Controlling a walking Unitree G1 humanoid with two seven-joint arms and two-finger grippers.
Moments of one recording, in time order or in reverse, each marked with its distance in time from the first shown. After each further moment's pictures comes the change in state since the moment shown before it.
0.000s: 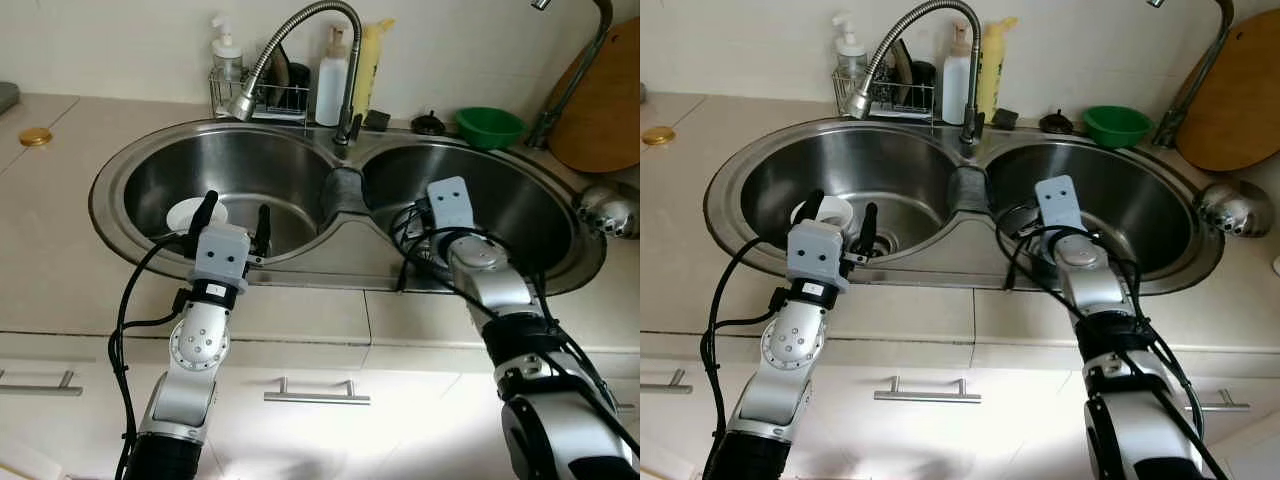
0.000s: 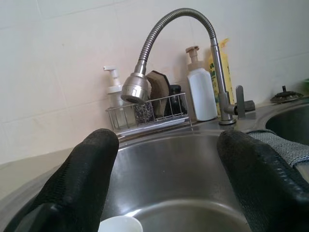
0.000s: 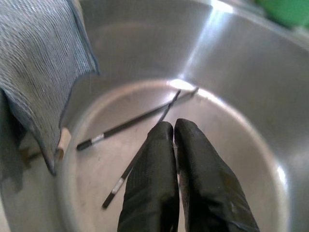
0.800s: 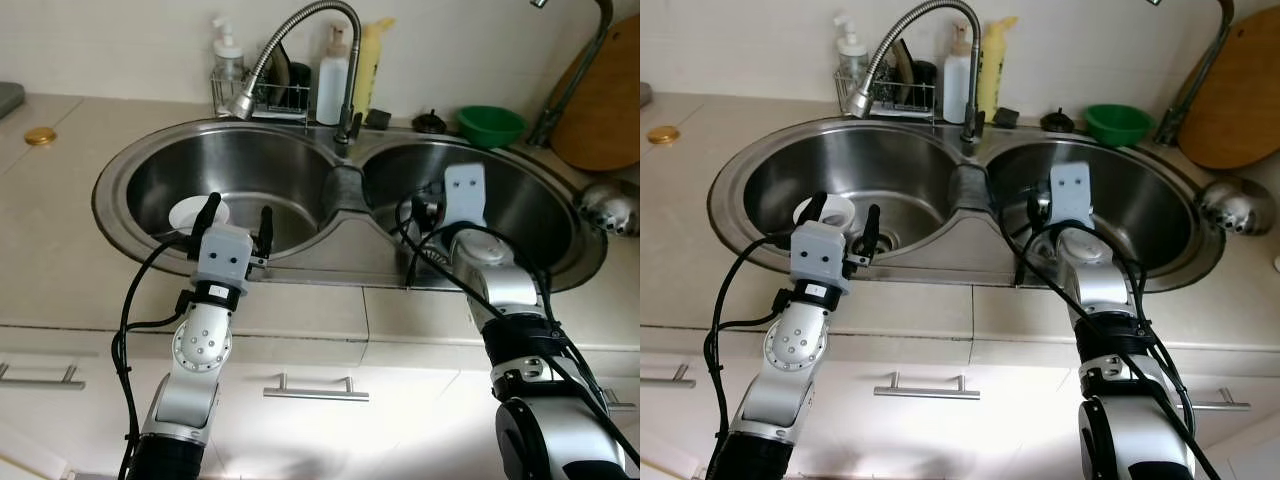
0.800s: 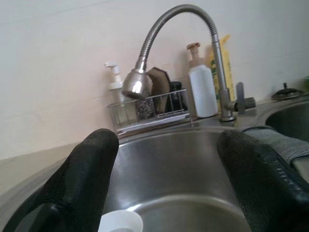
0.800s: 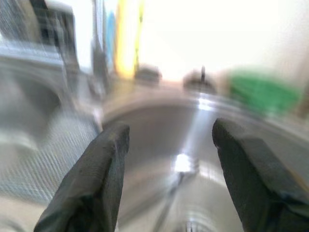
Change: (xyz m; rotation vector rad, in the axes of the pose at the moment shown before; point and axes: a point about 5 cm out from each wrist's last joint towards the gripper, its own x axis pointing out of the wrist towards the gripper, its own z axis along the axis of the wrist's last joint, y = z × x) left arm -0.001 -0.003 -0.001 -0.013 0.010 -0.003; right arm -0.026 0.004 0.046 0.079 -0.395 -0.040
